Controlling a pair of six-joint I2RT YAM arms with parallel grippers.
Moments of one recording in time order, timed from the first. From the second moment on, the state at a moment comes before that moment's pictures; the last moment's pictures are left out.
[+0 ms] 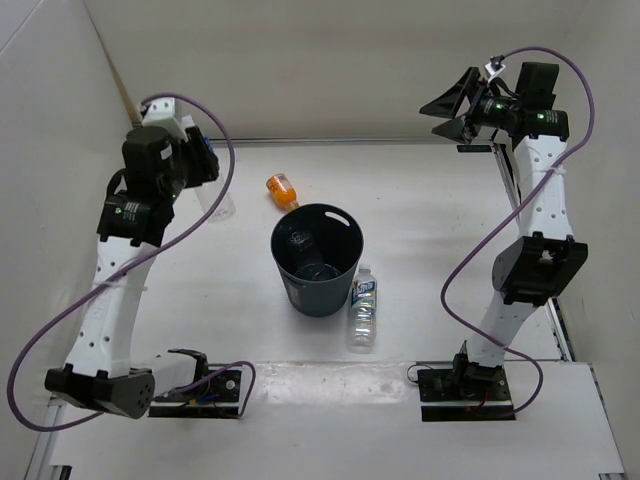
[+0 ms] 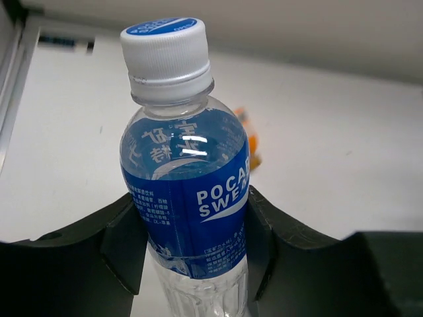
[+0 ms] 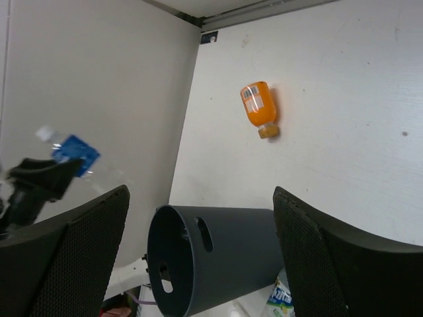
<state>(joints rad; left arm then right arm) -0.18 1.21 1.50 -0.69 -0.12 -0.25 -0.10 1.87 2.11 -0.72 -0.96 0.62</state>
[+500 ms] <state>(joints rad) -0.60 1.29 1.69 -0.47 -0.10 -0.20 -0.18 1.87 1.96 -0.86 -0.95 0.61</state>
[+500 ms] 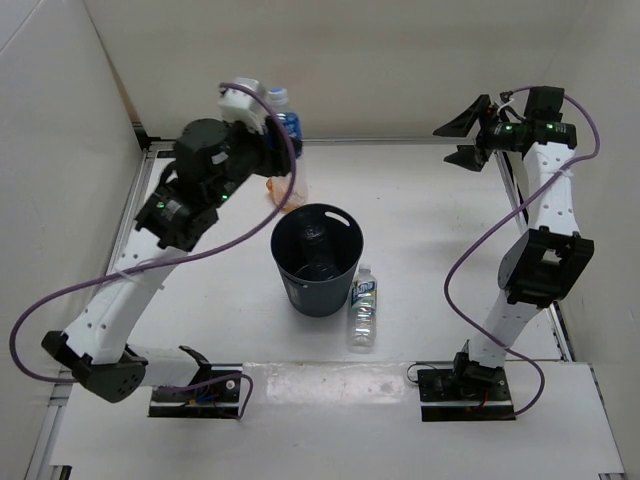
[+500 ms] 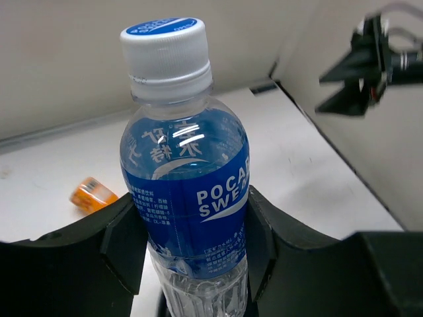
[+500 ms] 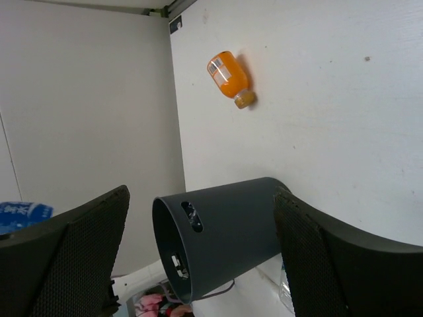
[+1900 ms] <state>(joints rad) -0.32 1.08 1.44 -0.82 -0.42 -0.32 0.34 1.86 2.44 -1.41 -0.13 0.07</state>
